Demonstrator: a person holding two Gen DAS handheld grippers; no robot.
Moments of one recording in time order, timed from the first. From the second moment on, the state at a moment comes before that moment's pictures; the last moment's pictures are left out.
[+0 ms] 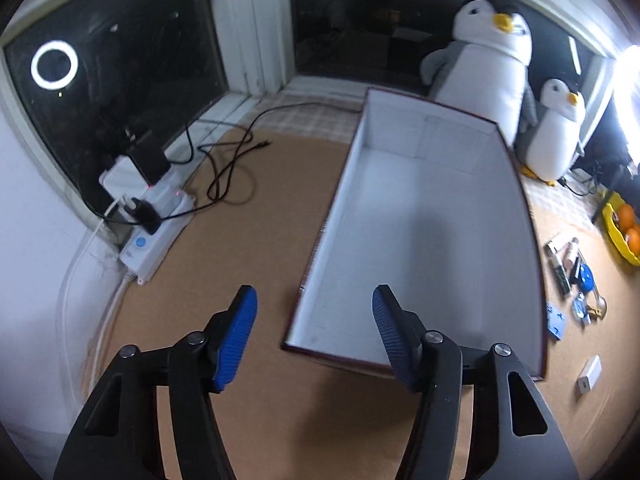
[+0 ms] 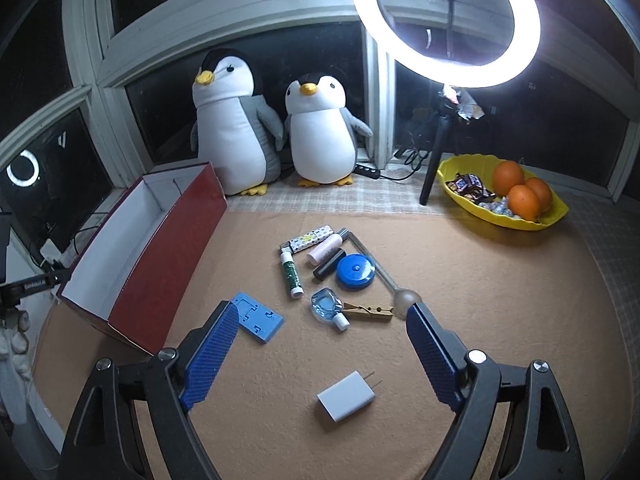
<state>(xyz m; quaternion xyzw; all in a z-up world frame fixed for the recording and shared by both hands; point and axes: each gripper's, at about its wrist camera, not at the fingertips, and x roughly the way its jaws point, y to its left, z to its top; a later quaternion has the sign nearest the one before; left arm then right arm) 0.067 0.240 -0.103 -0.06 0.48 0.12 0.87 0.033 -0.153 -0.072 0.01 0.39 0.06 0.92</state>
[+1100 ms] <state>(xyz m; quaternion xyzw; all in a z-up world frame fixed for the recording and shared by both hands) 0.107 0.257 -0.153 -0.07 0.53 0.10 0.84 0.148 -0.051 -0.196 -0.14 0.56 0.24 0.78</state>
